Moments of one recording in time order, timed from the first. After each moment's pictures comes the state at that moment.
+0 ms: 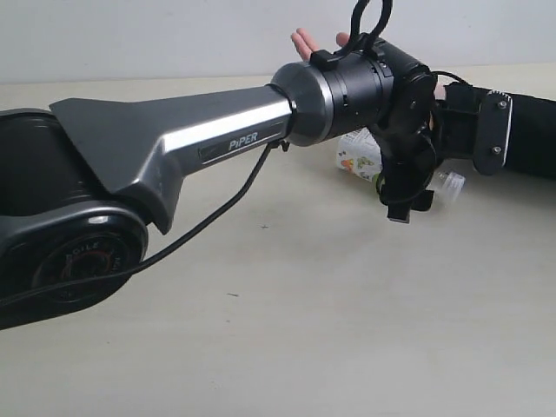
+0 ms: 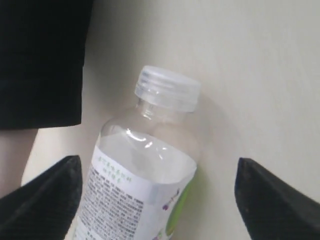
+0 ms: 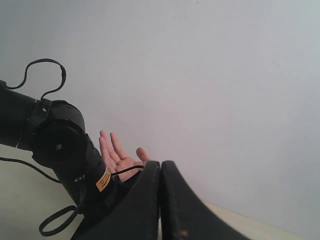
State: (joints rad) left arm -0.82 2.51 -2.23 0.05 0.75 1.00; right arm 0.38 0.00 -0.23 -0.26 0.22 0.00
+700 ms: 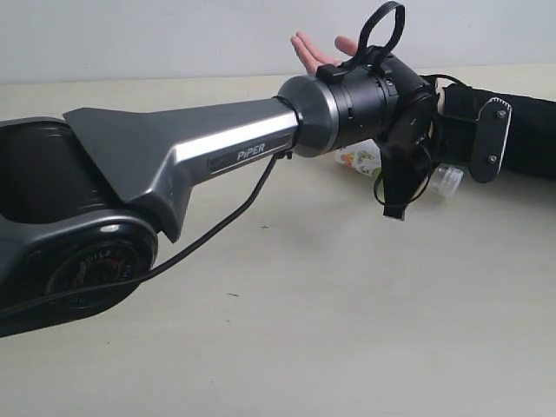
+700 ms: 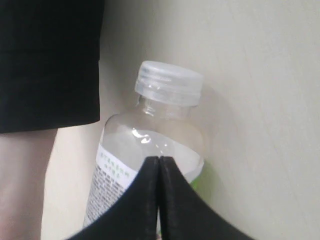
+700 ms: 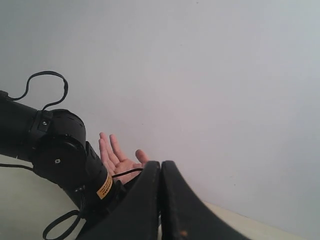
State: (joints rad) left arm -0.83 2.54 -2.23 0.17 0.69 0.97; right arm 0.38 0.00 -0.23 -0.26 0.22 0.00
